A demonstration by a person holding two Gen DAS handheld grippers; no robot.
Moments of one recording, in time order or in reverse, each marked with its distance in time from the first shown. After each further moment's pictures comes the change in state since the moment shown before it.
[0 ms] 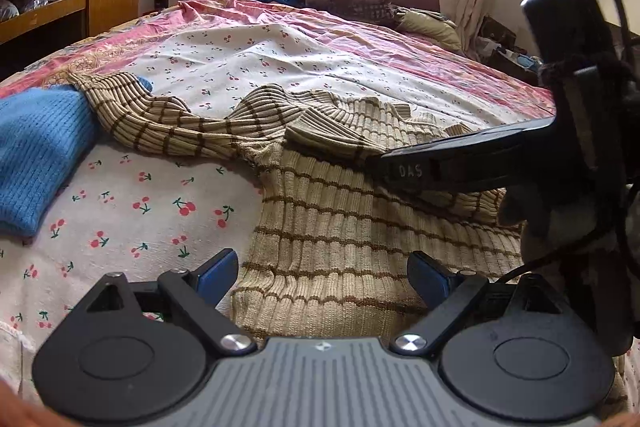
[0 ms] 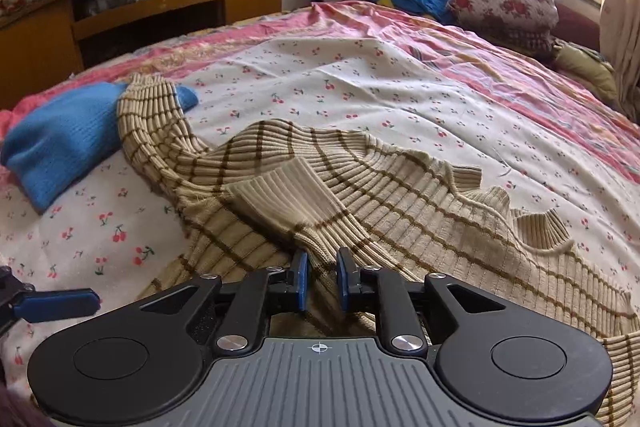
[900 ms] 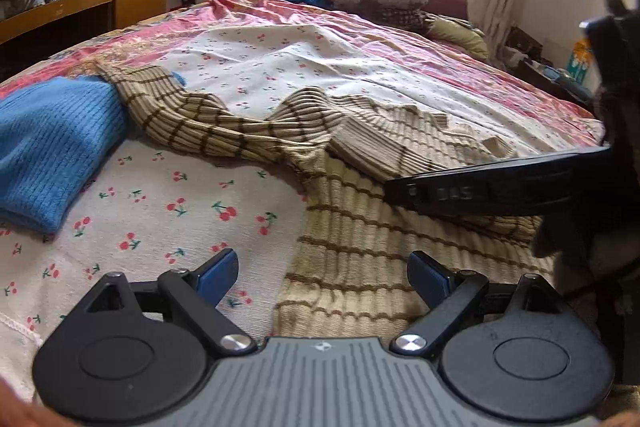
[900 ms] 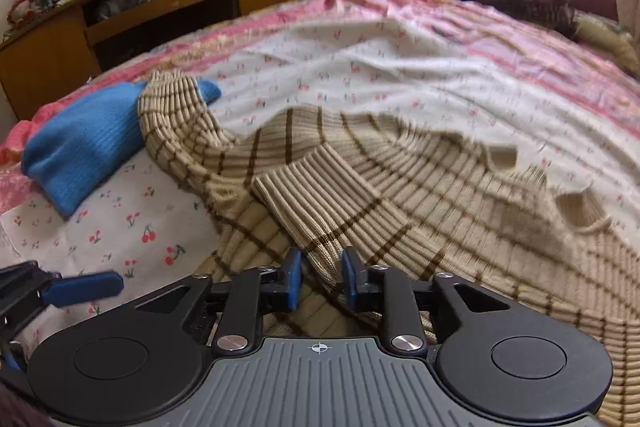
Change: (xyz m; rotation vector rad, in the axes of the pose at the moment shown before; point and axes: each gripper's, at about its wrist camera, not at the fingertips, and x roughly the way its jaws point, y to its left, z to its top) left arm 0.009 0.021 0.004 -0.055 -0.010 0.074; right arm 0.006 0.002 -0.001 0.075 0.031 0.107
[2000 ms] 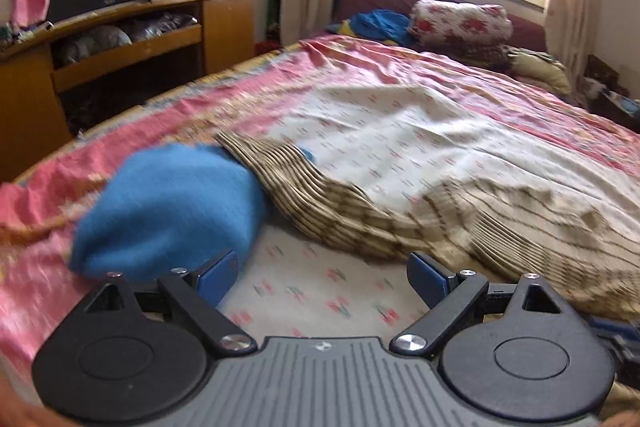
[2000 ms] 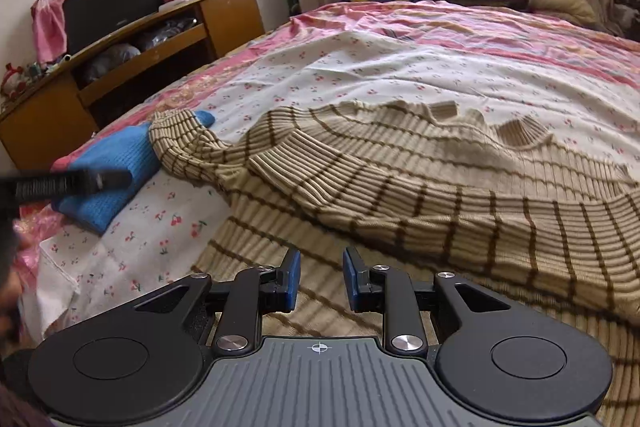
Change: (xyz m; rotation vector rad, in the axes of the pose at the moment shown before) left arm -0.029 0.060 0.065 -0.018 -0.104 0.279; right arm -0.063 -0.018 -0.056 0.204 -0.088 0.009
